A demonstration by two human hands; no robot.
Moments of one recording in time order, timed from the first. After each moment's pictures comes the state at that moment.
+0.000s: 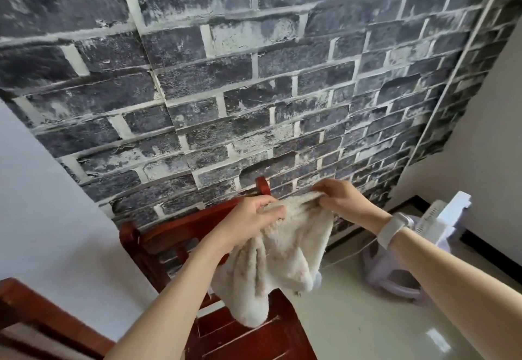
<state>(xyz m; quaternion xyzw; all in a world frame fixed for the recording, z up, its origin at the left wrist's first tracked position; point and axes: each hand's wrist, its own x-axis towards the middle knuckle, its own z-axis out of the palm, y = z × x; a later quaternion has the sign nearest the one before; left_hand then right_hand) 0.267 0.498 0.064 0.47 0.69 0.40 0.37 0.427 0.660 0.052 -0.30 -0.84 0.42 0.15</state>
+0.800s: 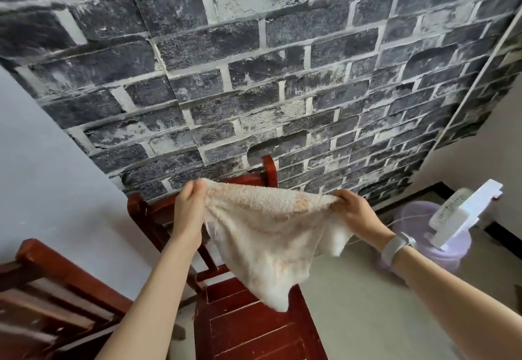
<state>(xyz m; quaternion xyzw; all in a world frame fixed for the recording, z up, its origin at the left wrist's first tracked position) 0.237 0.456 0.032 0.12 0.75 0.63 0.16 0.448 0.663 -0.028 -0.34 -0.81 0.43 0.20</state>
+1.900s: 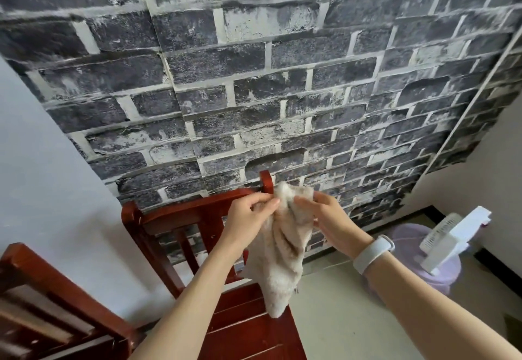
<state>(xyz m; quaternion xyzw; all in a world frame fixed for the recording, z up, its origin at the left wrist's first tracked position) 0.293 0.501 0.043 0.34 0.73 0.55 0.23 0.407 0.627 0.035 -0.33 -0.64 0.67 0.16</state>
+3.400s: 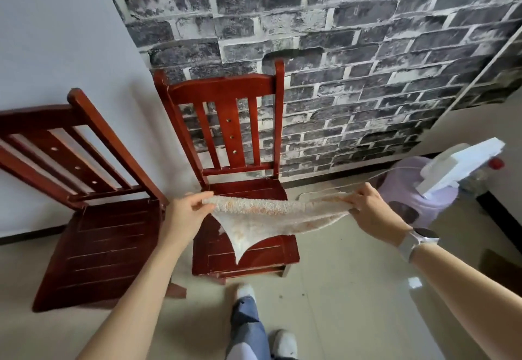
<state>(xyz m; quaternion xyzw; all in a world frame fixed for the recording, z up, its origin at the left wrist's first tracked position) 0.428 0.266 -0.071 0.18 0.88 0.41 0.13 0.636 0.565 -0.087 -0.26 -0.94 0.21 -0.02</state>
